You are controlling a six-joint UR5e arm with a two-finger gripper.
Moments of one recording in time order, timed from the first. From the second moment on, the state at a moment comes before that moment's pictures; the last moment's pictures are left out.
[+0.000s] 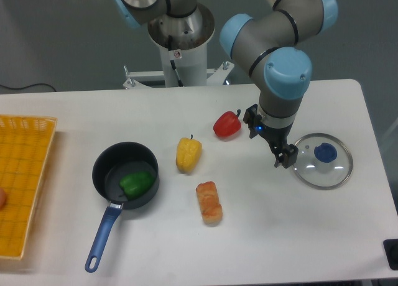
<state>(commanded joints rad) 2.63 -1.91 -1.52 -1.27 1.58 1.54</state>
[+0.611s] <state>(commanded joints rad) 2.63 -1.91 -1.52 -1.27 1.56 1.54</state>
